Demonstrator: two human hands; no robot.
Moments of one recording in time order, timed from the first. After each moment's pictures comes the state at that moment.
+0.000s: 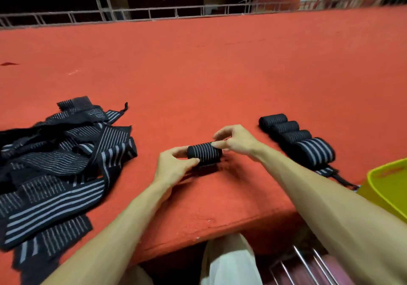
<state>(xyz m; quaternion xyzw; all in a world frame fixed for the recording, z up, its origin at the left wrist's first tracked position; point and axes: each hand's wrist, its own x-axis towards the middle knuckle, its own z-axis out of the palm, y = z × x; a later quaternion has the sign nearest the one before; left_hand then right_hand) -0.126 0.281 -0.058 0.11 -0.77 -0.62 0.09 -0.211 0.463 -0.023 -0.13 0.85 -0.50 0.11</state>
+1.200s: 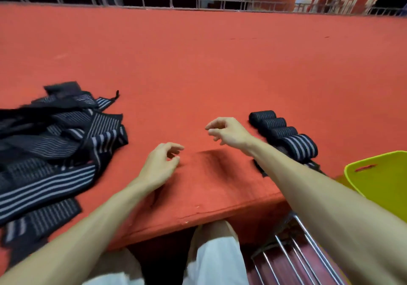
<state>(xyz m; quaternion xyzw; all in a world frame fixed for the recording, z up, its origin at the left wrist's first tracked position) -0.097 0.260 -0.056 0.01 -0.91 -0.41 0.07 -0.193 0.457 -0.013 -0.16 0.88 -0.45 0.07</state>
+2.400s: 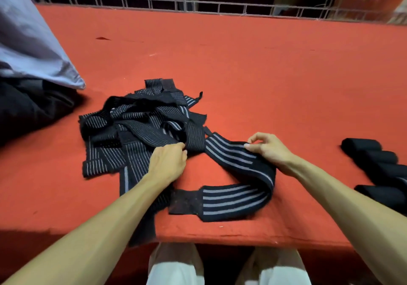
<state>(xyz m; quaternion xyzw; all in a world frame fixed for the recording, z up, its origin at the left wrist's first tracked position) -0.058 0.100 -0.055 0.15 -0.97 -0.09 0.14 -0.173 0.338 -0.015 -0.15 0.83 -0.51 0.18</state>
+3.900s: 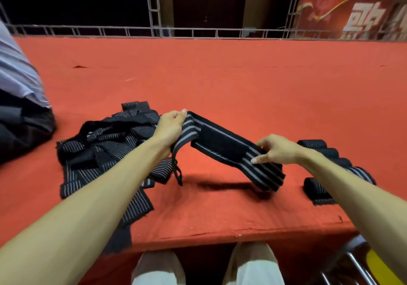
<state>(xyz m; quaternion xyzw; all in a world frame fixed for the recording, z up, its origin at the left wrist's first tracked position) -0.089 0.170 0.069 0.14 -0.74 -0.63 0.16 -0.163 0.466 0.061 -0.28 0.93 -0.18 0.16</state>
